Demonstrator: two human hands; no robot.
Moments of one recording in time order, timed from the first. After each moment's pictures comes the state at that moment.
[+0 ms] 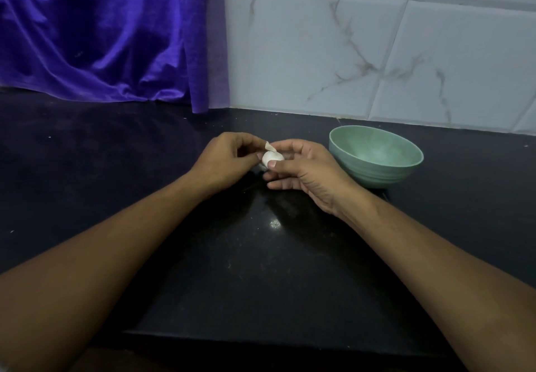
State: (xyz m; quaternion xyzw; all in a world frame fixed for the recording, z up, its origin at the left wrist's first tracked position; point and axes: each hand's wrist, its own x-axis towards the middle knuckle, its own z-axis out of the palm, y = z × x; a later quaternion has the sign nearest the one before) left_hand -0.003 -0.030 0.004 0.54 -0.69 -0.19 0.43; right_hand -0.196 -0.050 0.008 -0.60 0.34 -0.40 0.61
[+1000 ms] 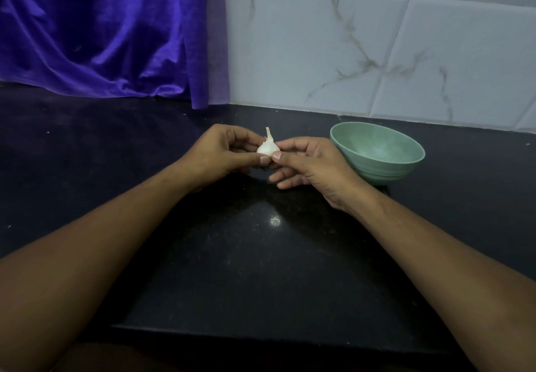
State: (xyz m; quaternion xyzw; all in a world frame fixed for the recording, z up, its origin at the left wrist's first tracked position) left_hand 0.001 -0.014 0.016 0.47 -0.66 -0.35 0.46; right_hand -0.207 -0.048 0.011 -0.66 0.32 -0.38 0.56
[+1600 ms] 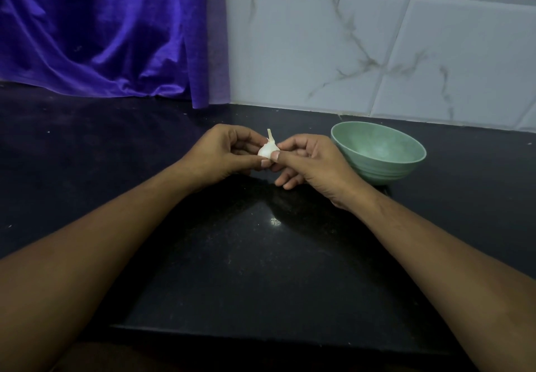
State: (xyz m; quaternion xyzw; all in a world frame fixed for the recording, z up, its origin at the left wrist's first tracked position) left_hand 0.001 -0.012 0.017 0.49 -0.68 -0.33 0.44; right_hand -0.206 -0.053 0.009 -0.70 0.33 -0.38 0.50
